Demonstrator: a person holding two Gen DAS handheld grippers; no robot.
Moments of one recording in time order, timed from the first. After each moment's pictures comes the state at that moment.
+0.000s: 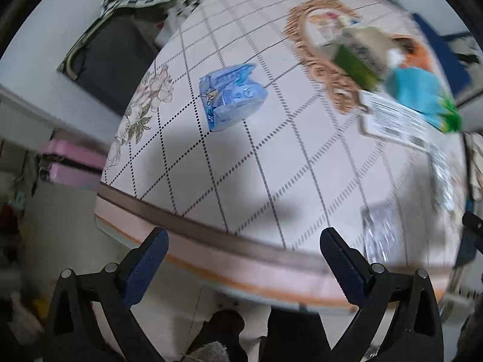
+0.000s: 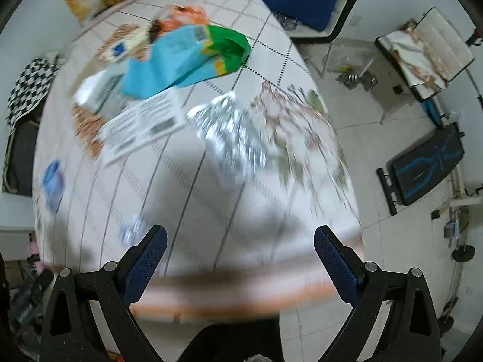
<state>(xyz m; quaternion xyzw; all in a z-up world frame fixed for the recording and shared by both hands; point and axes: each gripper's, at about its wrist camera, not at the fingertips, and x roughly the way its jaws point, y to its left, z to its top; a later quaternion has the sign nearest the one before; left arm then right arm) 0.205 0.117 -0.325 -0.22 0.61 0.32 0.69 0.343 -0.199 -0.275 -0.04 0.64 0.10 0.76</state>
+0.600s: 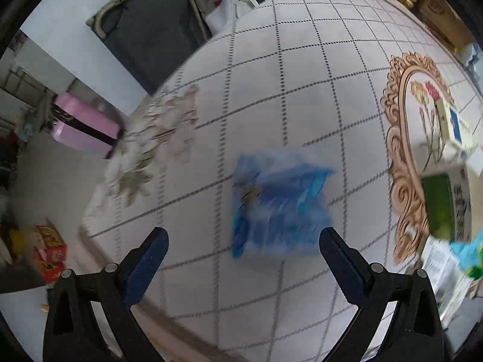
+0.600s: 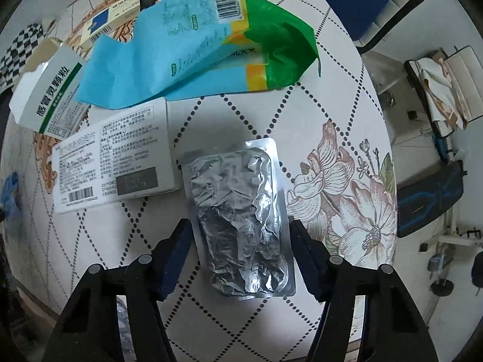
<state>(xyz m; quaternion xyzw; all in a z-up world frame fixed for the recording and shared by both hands) 0.245 0.254 -0.373 -0.34 0.56 0.40 0.64 0.419 -0.137 -0.346 -0.11 0.66 0.12 0.74</state>
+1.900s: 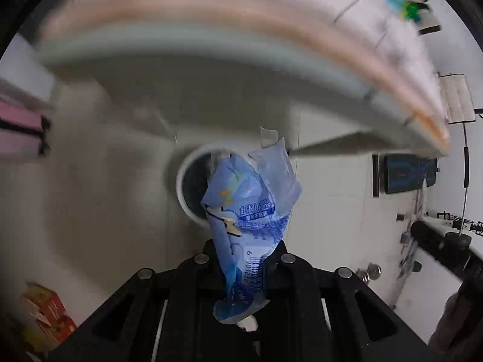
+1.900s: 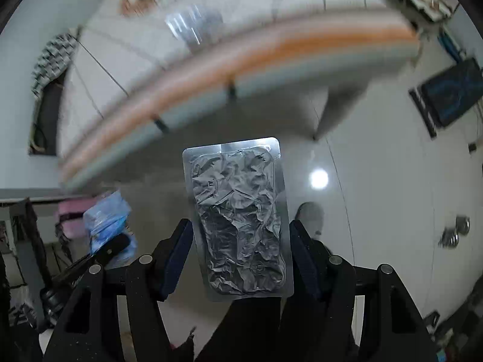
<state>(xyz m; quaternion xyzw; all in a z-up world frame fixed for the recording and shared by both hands) 0.002 0.070 -0.448 -0.30 0.67 0.11 0.67 0.046 -0.195 -0.346 0.05 0.70 0.13 0.70</state>
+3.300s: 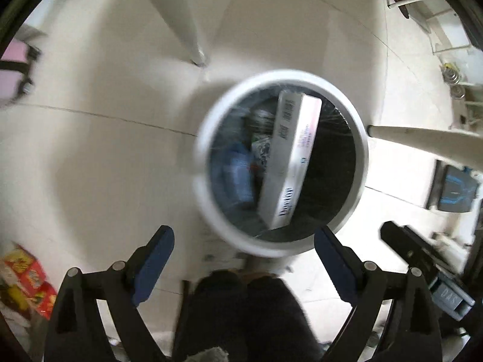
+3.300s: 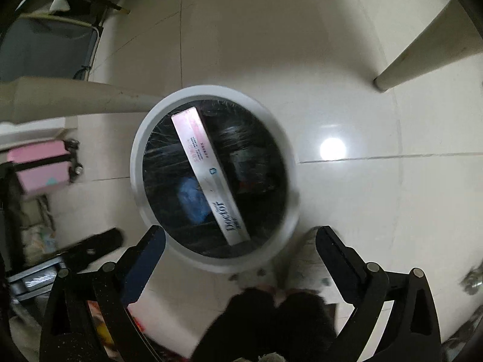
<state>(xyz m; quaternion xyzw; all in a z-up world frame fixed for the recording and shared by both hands) -0.028 0.063 -0.705 -0.31 0.72 0.18 0.60 0.036 -0.130 -0.751 -0.04 0.75 0.20 0.63</state>
